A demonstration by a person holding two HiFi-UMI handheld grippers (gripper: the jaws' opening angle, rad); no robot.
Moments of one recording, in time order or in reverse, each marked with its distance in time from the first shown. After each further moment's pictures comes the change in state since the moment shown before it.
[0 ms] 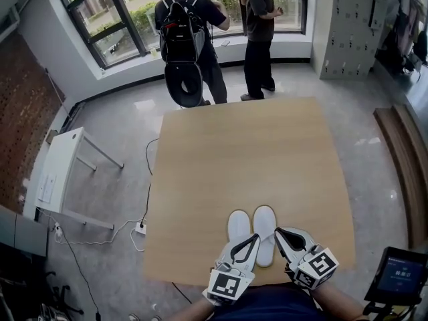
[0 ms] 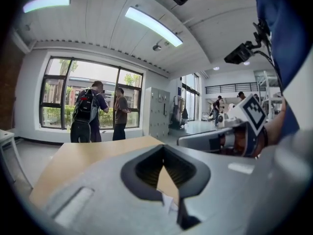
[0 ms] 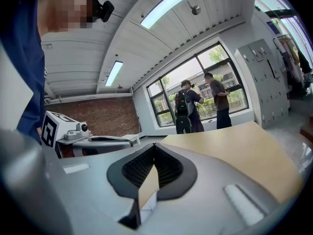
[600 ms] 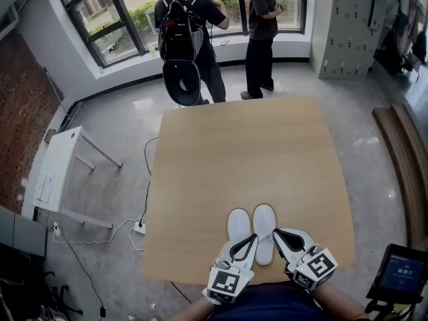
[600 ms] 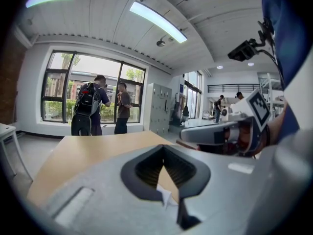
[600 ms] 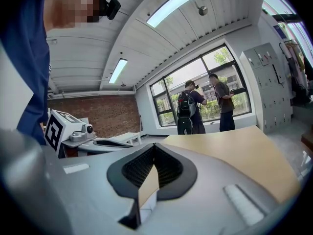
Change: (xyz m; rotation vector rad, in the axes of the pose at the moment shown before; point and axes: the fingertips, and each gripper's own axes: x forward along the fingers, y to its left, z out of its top) left arm 0.001 0.007 -0.017 -0.049 0.047 0.007; right arm 0.002 0.009 -0.001 -0.047 0.014 0.016
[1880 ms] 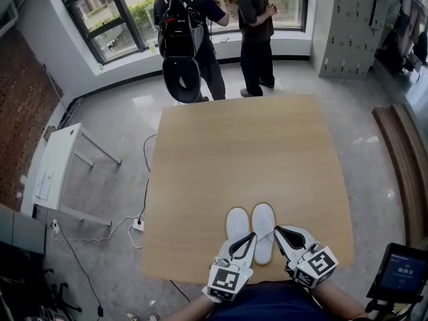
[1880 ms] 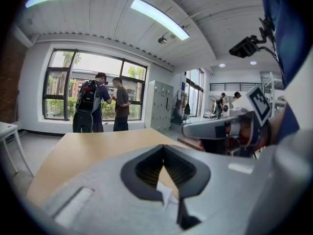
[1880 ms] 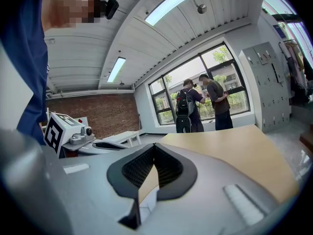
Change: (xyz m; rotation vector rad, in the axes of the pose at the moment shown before) left arm 0.000 0.004 -0.011 -0.015 0.030 0.014; right arm 0.000 -0.005 -0.004 0.005 0.021 -0.015
